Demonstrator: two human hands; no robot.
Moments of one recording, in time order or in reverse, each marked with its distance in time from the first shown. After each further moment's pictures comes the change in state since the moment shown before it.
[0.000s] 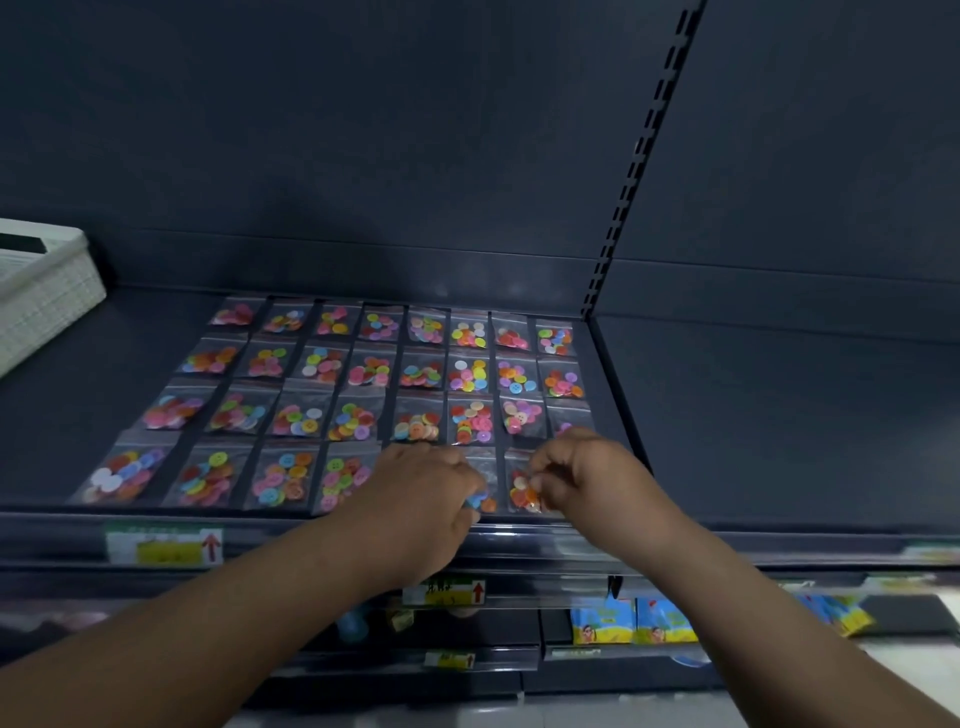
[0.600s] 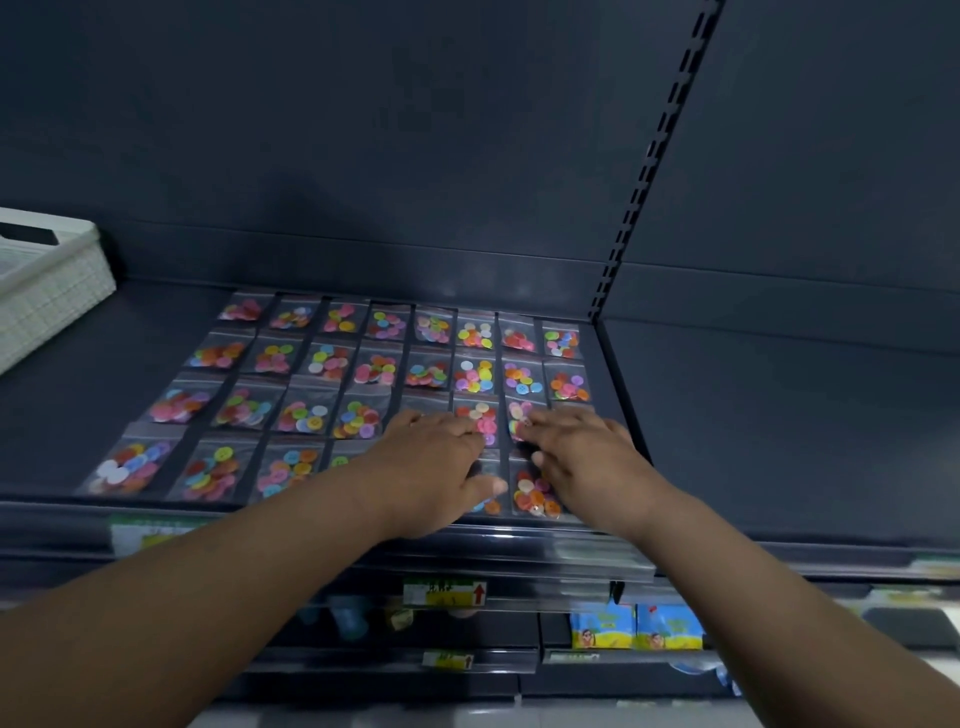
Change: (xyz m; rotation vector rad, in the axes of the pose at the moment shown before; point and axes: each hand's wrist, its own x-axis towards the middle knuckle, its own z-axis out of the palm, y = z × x) left_hand 0.025 -0.008 -0.013 0.148 -0.130 -0.025; right_hand 0.029 0.007 -0.002 -0.356 -0.137 -0.079
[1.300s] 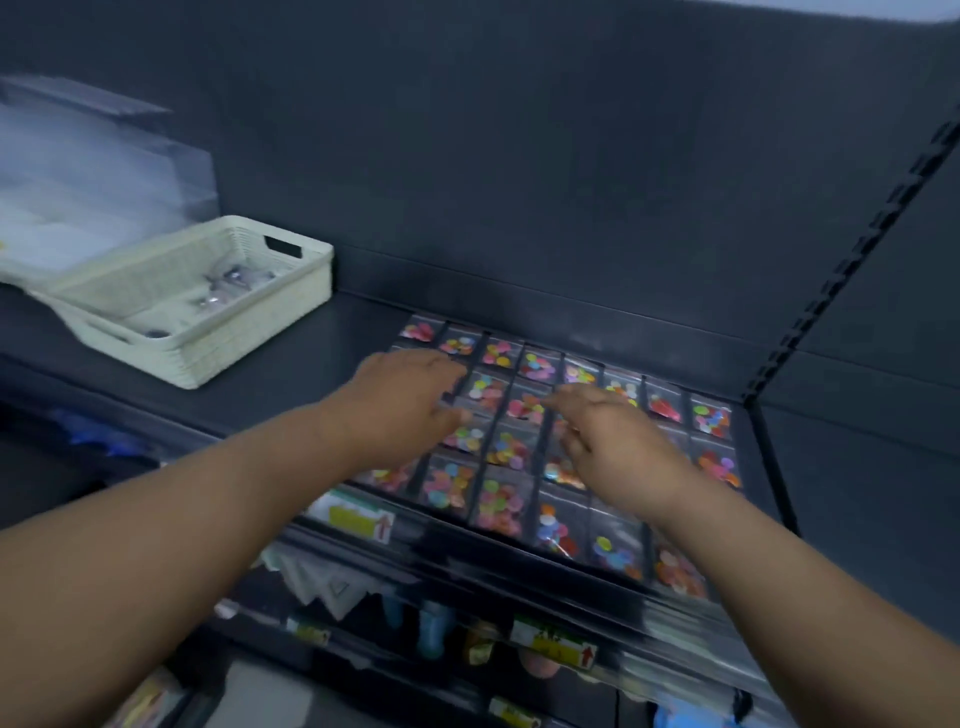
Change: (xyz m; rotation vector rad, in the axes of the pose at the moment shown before) left_hand -0.091 -0.119 -0.048 -0.039 0.323 -0.358; right_hand 0.066 -0.117 -0.037 -0.017 0.097 -0.303
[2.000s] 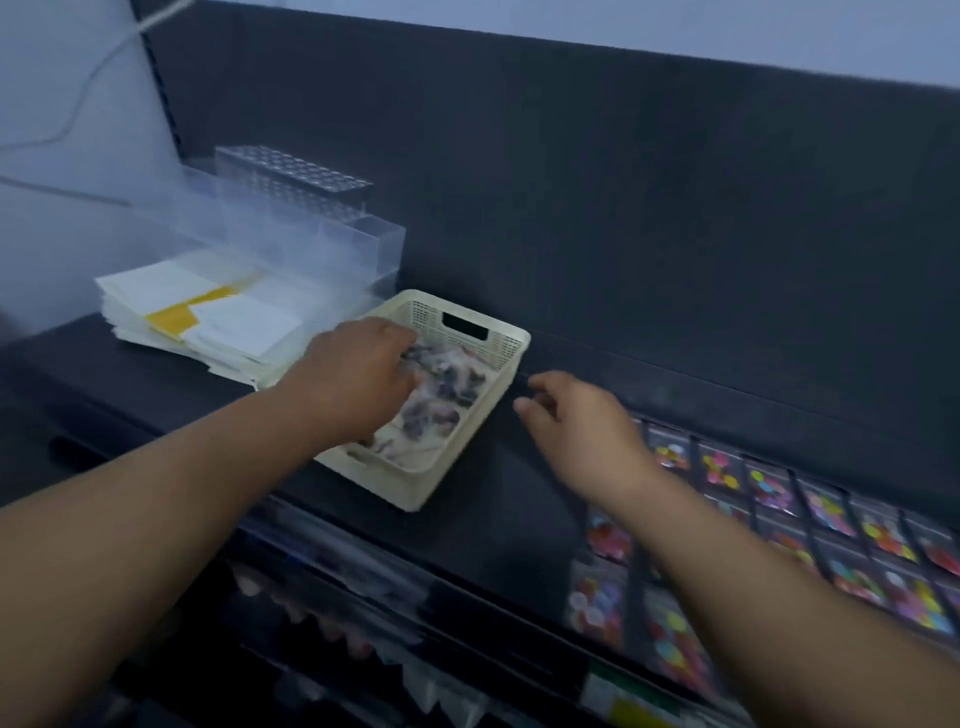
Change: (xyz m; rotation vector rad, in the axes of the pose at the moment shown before) left_hand -0.013 -0.293 -0.071 -0.029 0.231 -0.267; right_hand 0.214 -0.233 0.033 0.259 0.211 0.097
